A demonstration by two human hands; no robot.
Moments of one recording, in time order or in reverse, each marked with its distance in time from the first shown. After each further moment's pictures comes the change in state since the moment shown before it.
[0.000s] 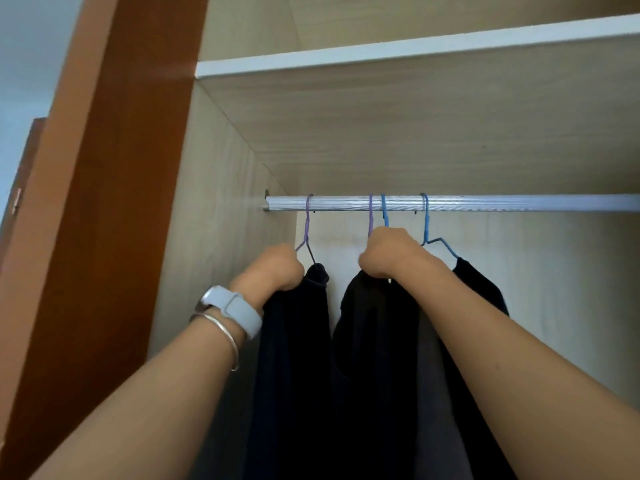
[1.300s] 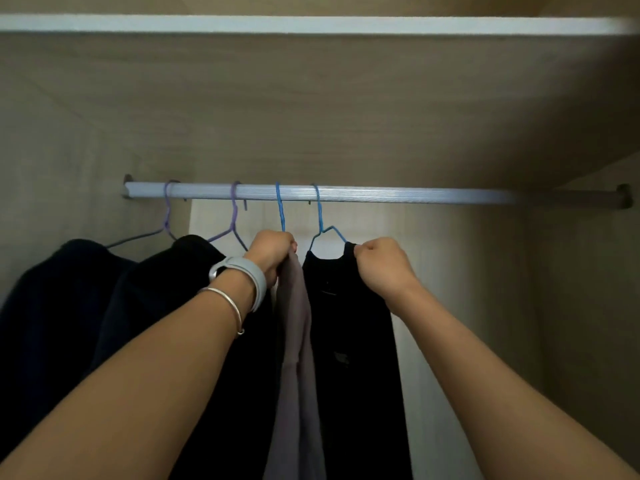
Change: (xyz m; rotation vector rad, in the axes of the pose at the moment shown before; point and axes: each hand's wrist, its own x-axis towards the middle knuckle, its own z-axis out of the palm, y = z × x) left_hand 0.017 0.186 0.099 -1.208 -0.130 -0.147; right_hand -0.018 0.209 -0.022 0.616 0.233 0.155
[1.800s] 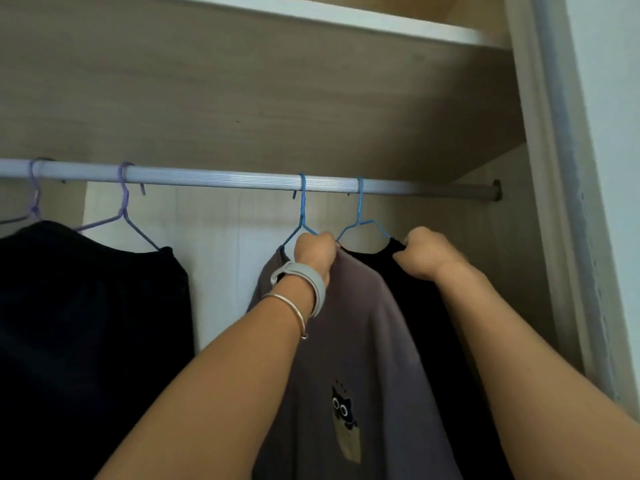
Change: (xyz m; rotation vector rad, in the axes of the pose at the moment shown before) left_hand -0.054 -0.017 0.189 -0.118 -0.147 -0.011; right_hand -0.001 0.075 -0.154 -0.629 0.122 0.217
